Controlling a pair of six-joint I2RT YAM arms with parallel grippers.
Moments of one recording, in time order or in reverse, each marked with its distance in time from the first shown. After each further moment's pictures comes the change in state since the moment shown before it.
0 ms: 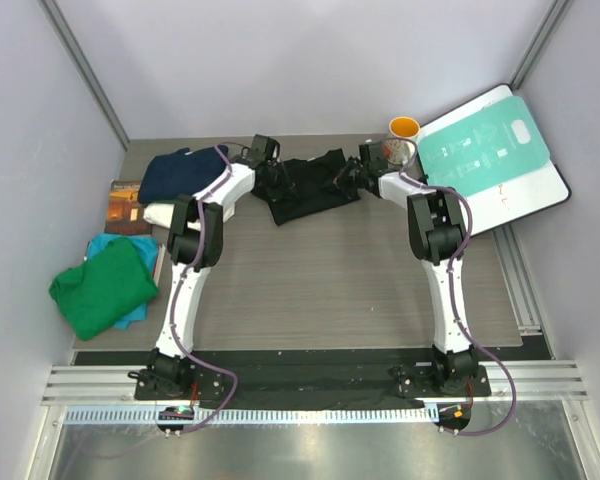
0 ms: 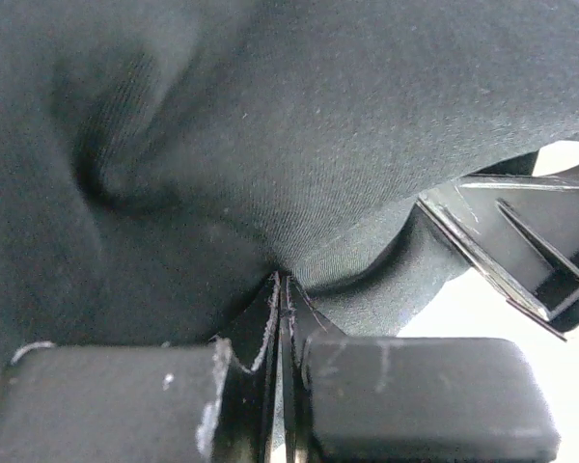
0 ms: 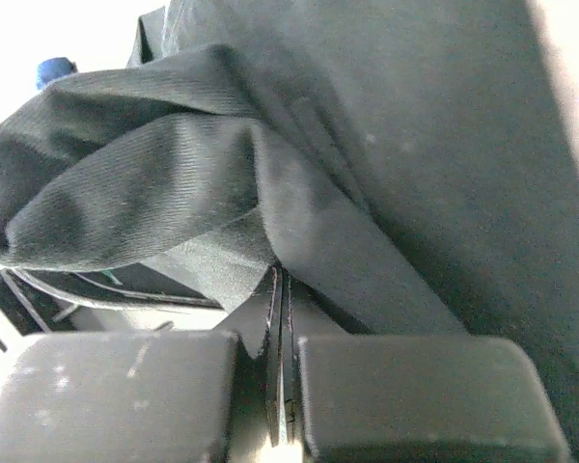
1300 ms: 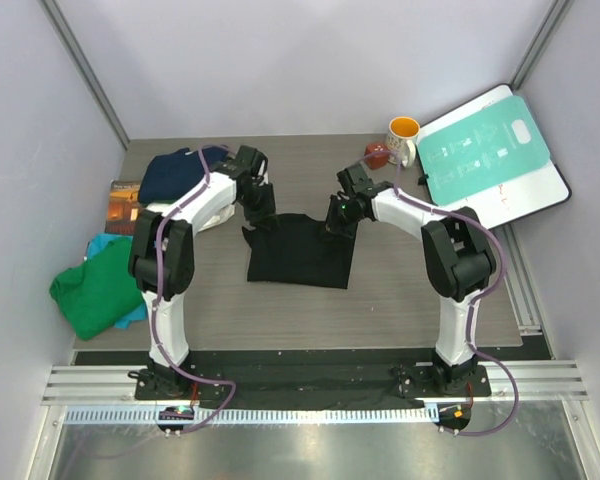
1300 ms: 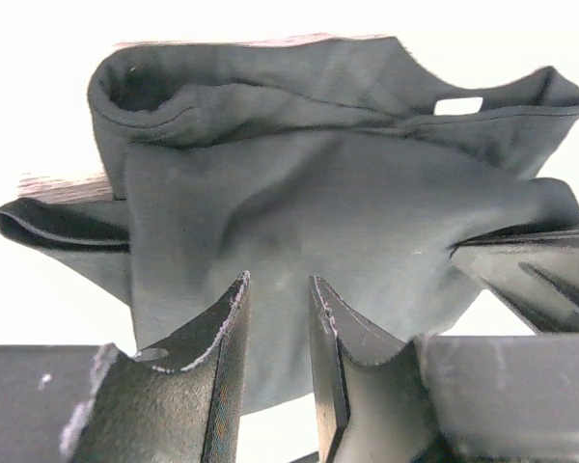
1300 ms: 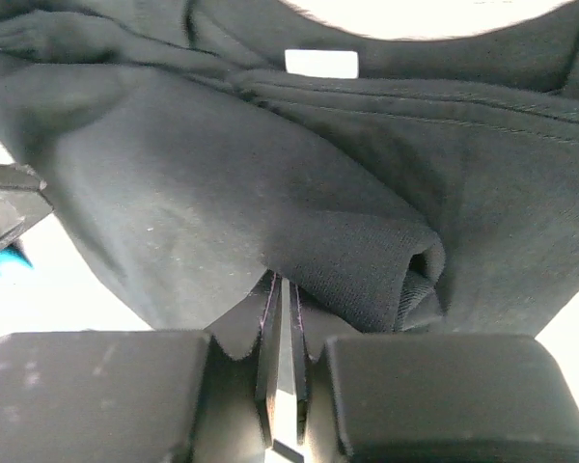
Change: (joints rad) left arm -0.027 -0.473 -0.460 -0.208 -0.097 0.271; right arm 0.202 -0.482 -0.426 -0.384 0.119 -0.259
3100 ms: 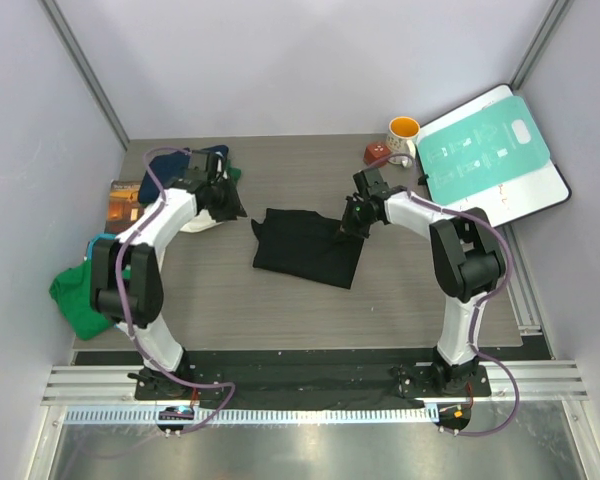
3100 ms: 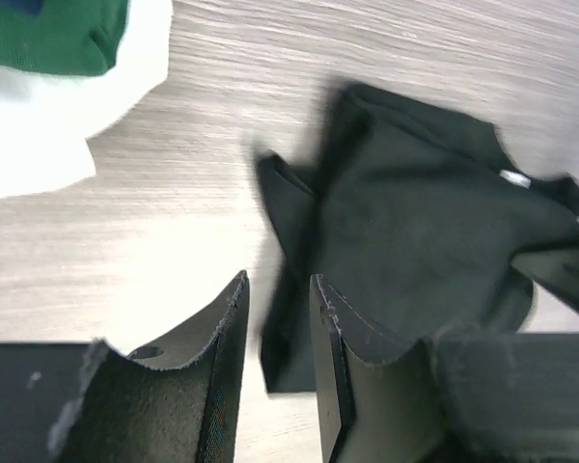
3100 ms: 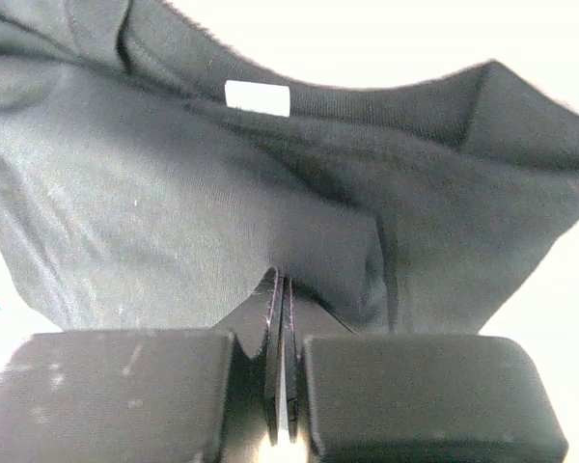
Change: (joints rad) left arm 0.175 -0.249 -0.298 0.233 -0.085 -0.001; right arm -0.085 -0.006 -0.103 0.077 0.053 -0.041
